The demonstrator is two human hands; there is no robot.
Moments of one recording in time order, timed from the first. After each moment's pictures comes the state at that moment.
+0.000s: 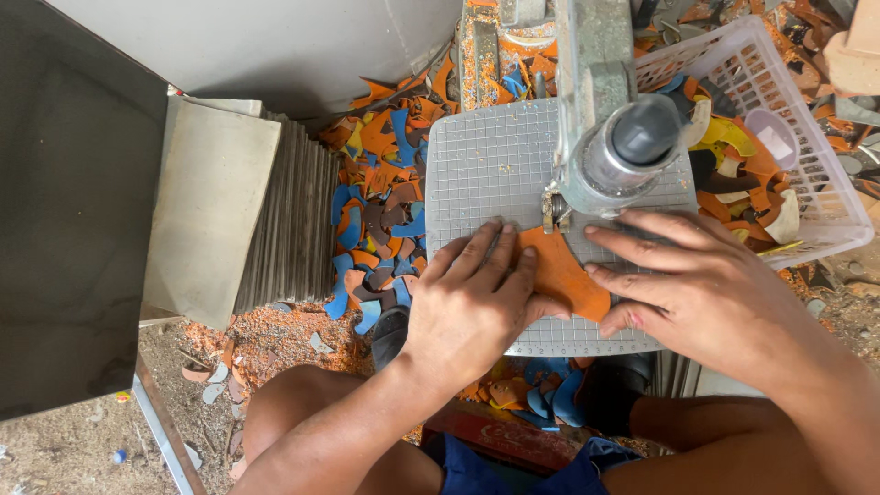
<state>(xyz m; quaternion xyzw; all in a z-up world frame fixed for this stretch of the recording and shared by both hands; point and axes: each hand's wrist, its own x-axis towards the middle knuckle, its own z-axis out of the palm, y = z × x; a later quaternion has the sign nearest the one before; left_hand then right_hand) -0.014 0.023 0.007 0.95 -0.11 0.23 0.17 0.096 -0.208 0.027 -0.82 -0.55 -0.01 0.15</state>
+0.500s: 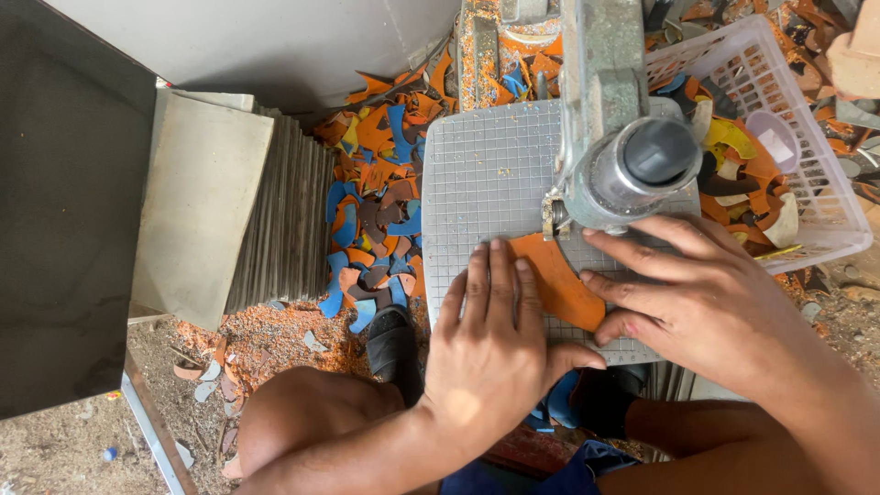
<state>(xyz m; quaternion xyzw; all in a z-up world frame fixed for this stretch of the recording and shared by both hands) -0.030 -0.010 0.022 0.98 -0.03 0.18 0.11 0.099 -0.210 0.021 -0.83 -0.54 0.01 0.14</state>
